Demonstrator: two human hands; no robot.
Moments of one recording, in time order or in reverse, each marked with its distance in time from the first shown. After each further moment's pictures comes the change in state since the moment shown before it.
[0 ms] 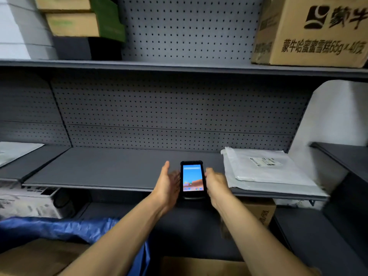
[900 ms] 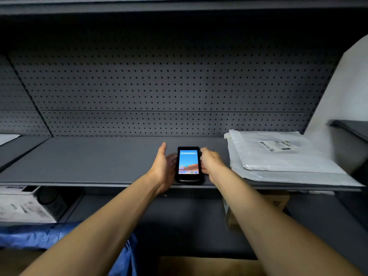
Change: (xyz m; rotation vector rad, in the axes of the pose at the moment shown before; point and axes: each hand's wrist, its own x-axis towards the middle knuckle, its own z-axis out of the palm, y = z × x) left_hand 0.101 -0.012 -0.008 0.212 0.011 -0.047; right_hand 0.120 0.015 0.029 -0.113 -0.056 0.074
